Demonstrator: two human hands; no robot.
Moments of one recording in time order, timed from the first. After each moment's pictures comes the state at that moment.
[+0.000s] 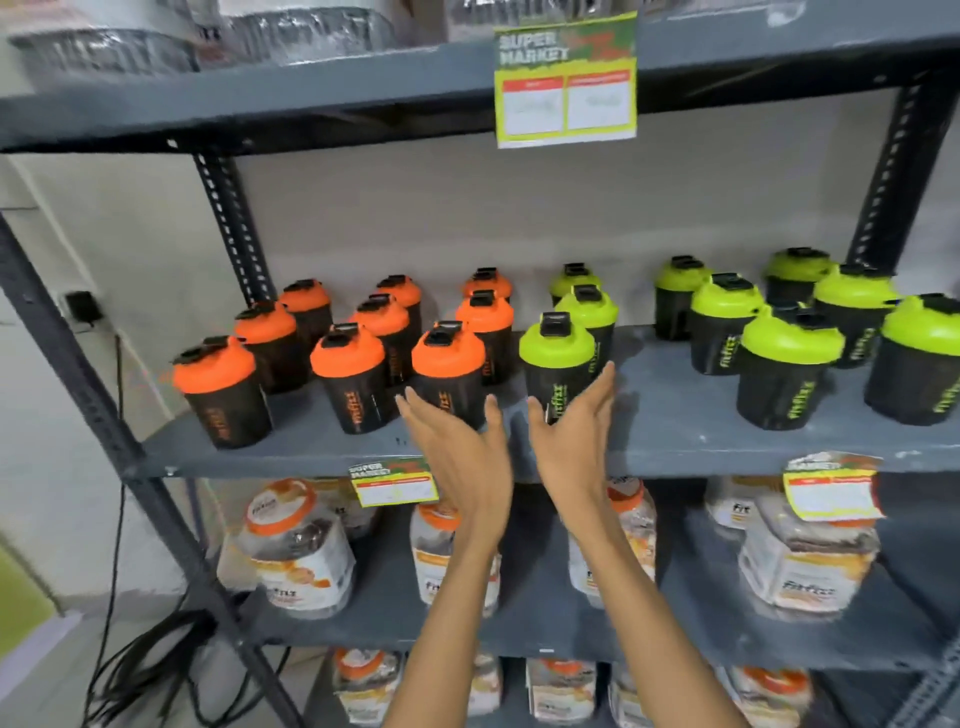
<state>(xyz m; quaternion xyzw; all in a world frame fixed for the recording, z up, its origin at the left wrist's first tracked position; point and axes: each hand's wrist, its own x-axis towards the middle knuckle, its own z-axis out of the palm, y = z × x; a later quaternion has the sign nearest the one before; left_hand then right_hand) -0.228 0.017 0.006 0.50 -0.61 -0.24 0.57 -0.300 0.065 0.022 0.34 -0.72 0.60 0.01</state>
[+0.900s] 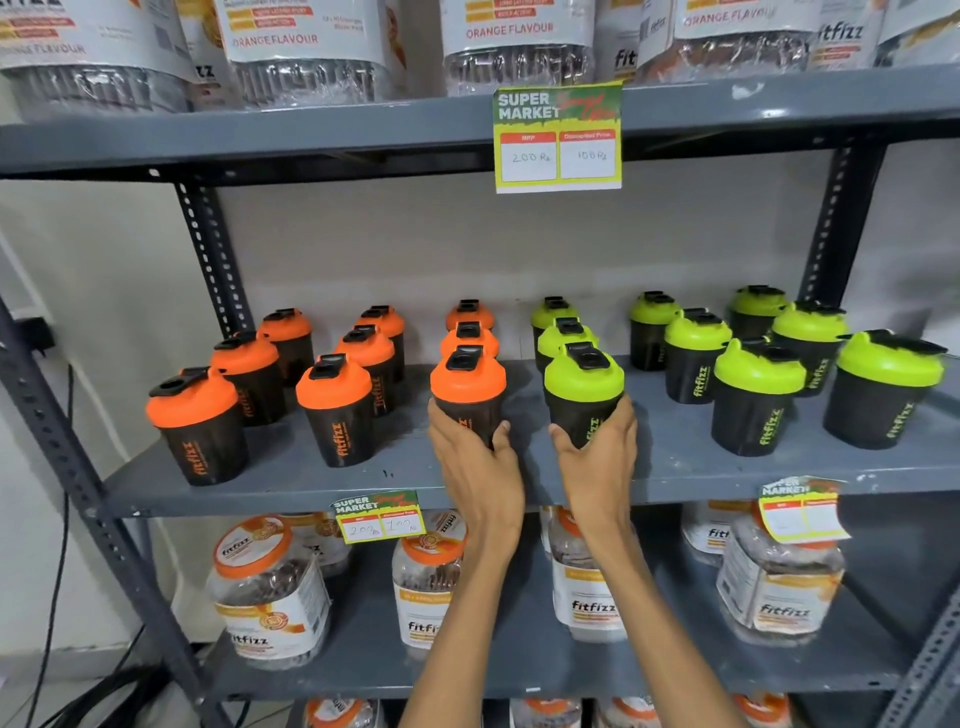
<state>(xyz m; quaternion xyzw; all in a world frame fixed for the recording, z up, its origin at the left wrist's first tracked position) -0.244 0.021 0.017 0.45 -0.63 -0.28 0.57 -0.331 0.073 0.020 0.28 -0.72 0.63 0.09</state>
